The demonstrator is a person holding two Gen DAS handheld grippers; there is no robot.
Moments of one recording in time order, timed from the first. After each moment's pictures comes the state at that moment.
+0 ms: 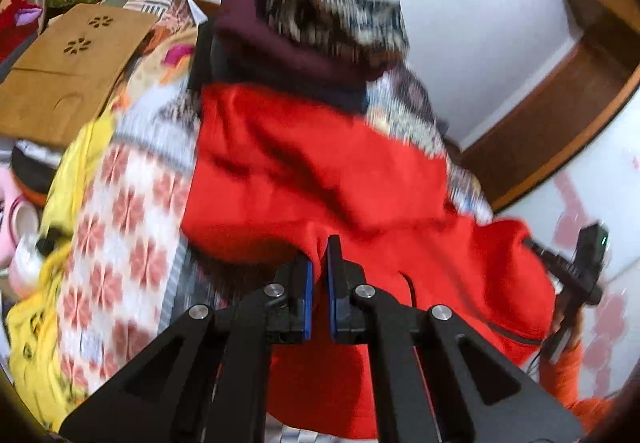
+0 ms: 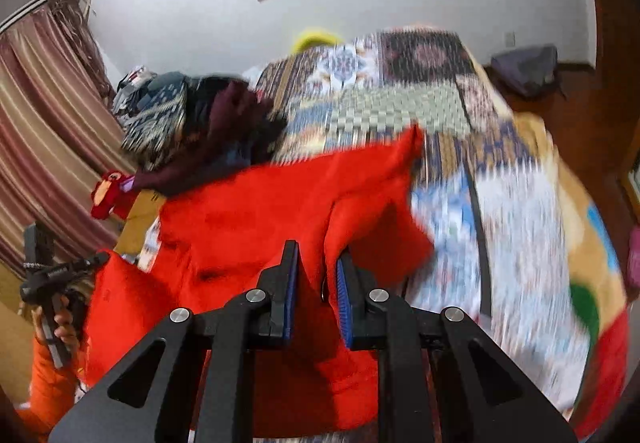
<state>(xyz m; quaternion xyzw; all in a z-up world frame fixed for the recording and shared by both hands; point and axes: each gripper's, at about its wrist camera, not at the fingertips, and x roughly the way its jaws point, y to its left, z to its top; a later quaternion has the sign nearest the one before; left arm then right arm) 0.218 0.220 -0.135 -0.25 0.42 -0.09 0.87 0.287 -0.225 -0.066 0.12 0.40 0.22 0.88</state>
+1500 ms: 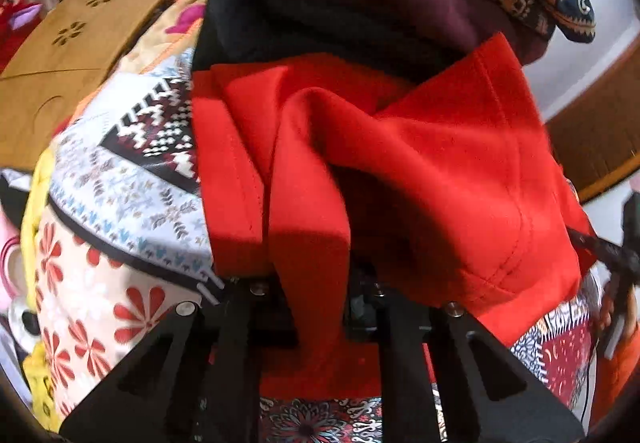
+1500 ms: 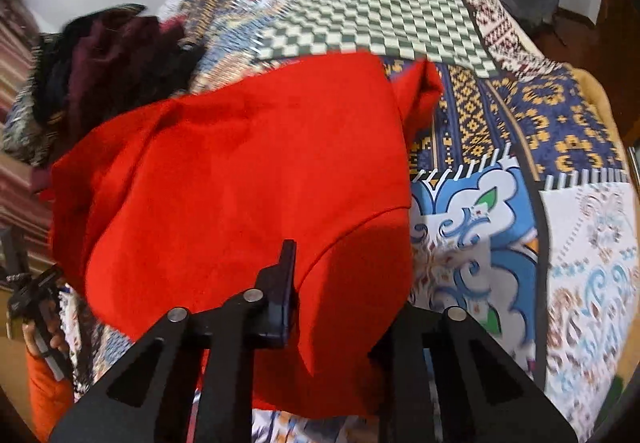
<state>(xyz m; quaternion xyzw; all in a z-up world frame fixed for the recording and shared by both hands) 0.348 0.224 -0.247 -0.19 0.51 0.01 0.84 0.383 -0.194 -0.156 0.09 0.55 0.18 0.81</state>
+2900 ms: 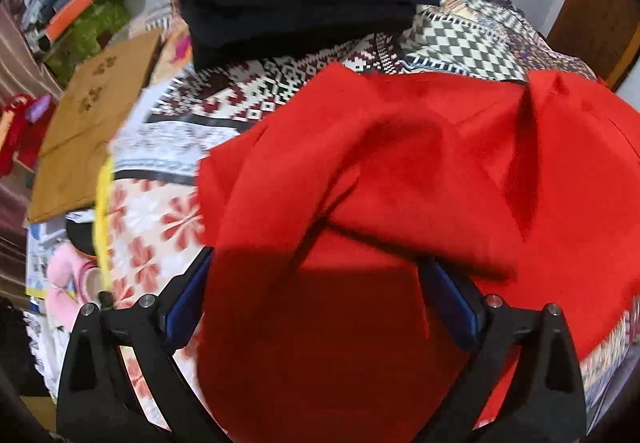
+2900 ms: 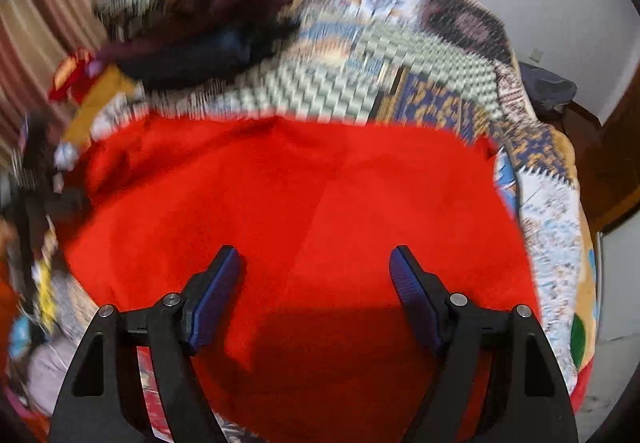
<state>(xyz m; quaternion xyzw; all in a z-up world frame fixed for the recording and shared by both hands) 0.284 0.176 -0.235 0.00 0.55 0.01 0.84 0.286 -0.122 -0.133 -0.09 0.51 0.21 0.83</state>
